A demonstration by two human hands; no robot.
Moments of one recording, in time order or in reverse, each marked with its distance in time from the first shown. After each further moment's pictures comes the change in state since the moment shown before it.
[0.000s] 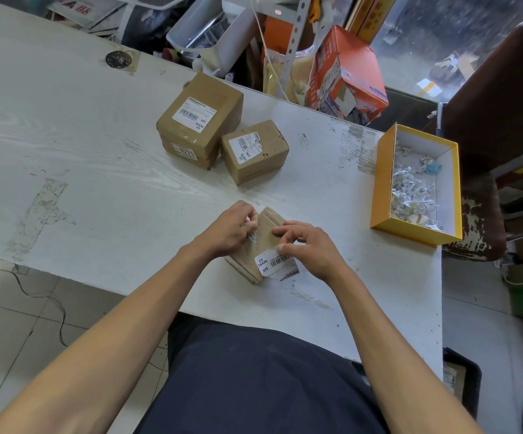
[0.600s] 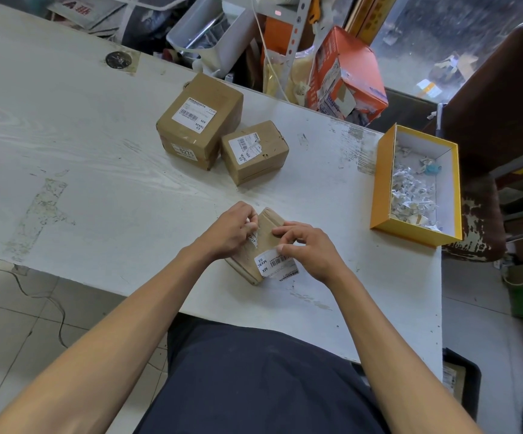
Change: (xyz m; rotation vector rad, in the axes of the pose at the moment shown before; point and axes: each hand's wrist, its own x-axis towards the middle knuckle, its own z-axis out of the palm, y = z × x) left_hand -0.001 0.000 0.002 0.023 0.023 0.009; right_hand 0.001 0.003 0.001 0.000 0.009 -0.017
